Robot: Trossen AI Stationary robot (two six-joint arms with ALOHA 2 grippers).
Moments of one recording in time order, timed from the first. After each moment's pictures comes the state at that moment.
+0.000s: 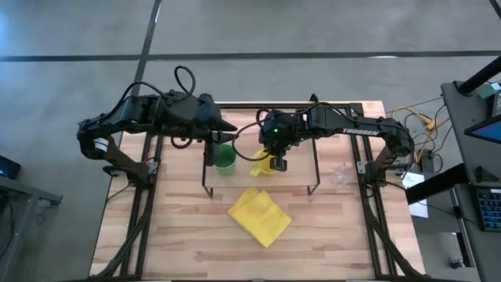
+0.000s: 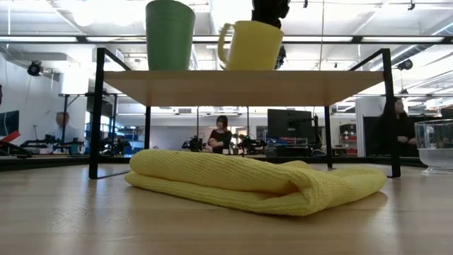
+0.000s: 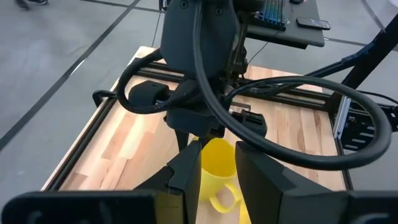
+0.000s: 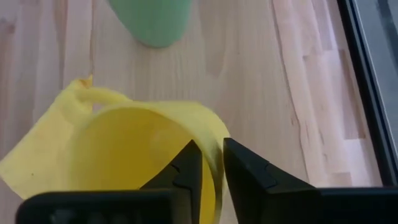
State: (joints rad) left arm -0.05 1.47 2.04 -1.05 -0.19 -0.19; right arm -0.09 1.72 1.76 -1.03 0.00 -0.05
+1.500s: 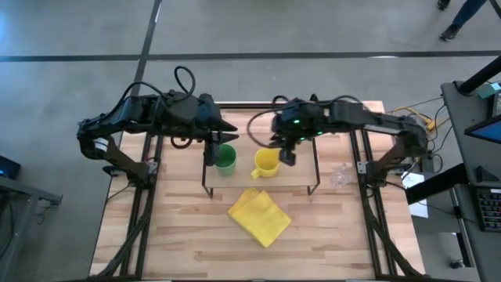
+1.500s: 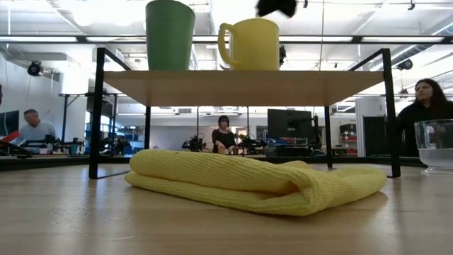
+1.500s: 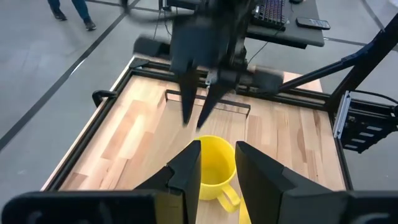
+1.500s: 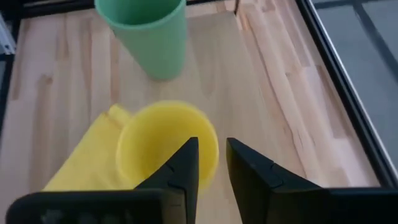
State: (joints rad) left arm -0.05 1.47 2.04 -1.05 -0.19 -0.19; right arm -0.09 1.57 1.76 -1.03 0.00 0.06
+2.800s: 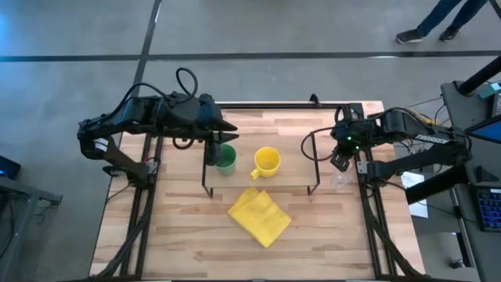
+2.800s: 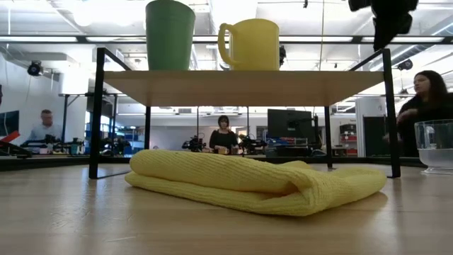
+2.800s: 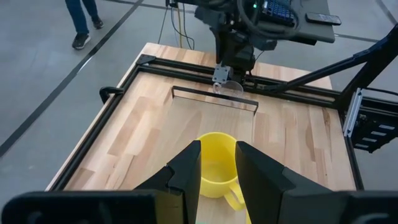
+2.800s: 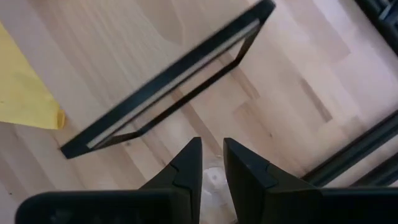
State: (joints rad) left arm -0.05 1.47 2.02 -1.05 -0.22 -0.19; right arm -0.09 1.04 1.24 -1.41 0.13 0.49
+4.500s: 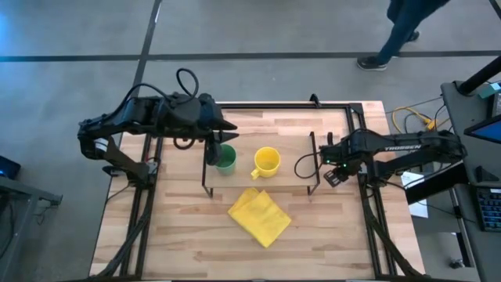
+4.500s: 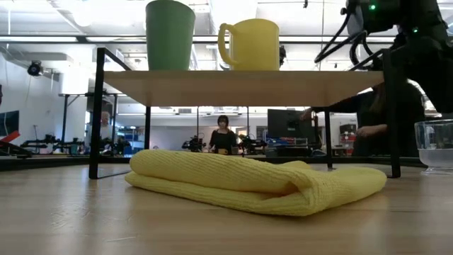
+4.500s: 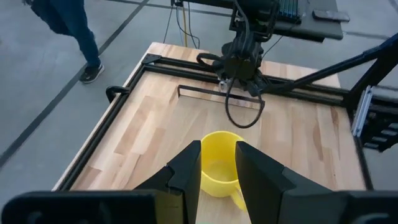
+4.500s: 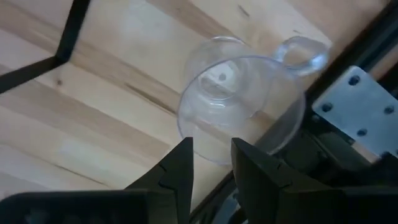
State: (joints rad) left arm -0.05 1.47 2.01 -1.05 -0.24 -0.19; right arm -0.05 1.13 0.83 -1.37 -0.10 0.92
